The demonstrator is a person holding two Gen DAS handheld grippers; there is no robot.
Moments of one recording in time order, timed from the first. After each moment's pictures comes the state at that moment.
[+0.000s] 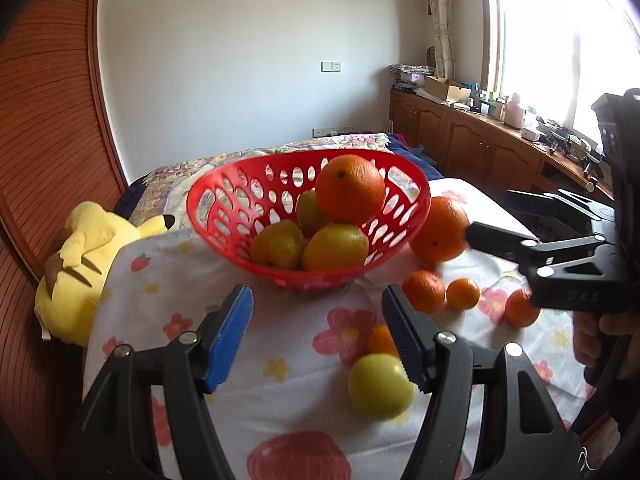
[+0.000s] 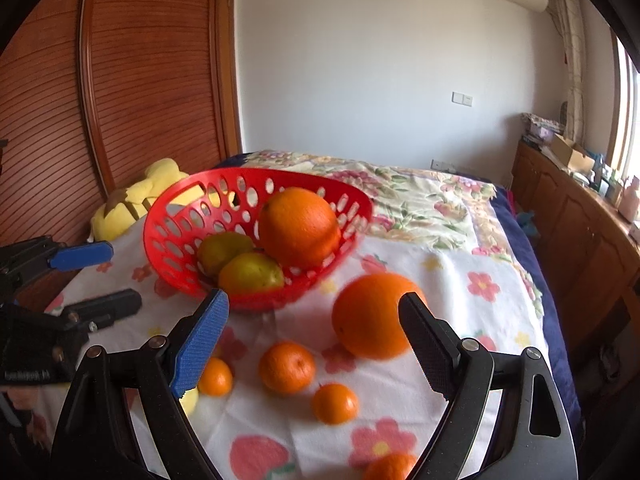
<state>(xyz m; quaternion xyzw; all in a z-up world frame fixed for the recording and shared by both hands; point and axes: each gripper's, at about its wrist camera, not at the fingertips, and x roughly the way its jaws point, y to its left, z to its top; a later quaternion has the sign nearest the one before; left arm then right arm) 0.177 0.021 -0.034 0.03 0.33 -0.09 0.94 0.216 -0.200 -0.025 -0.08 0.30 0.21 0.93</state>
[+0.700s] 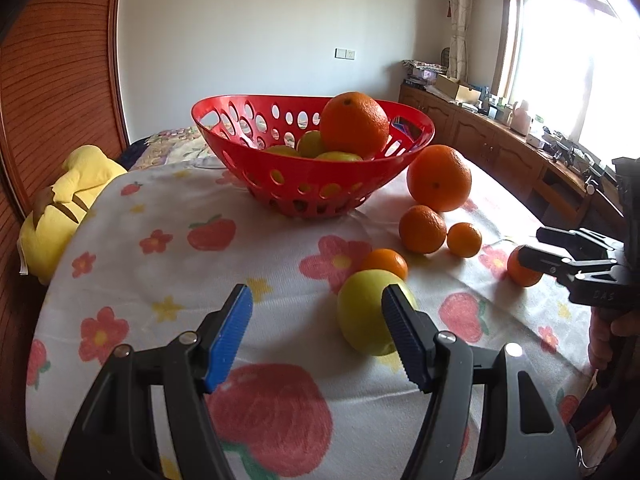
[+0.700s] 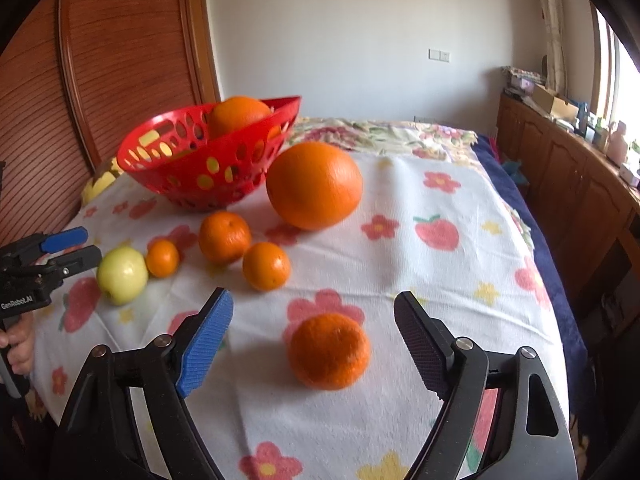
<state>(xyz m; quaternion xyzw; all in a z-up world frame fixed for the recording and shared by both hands) 0.146 0.022 -0.091 -0.03 0.34 -0.08 0.94 0.180 -0.274 -0.082 -0.06 0.36 0.19 0.91</state>
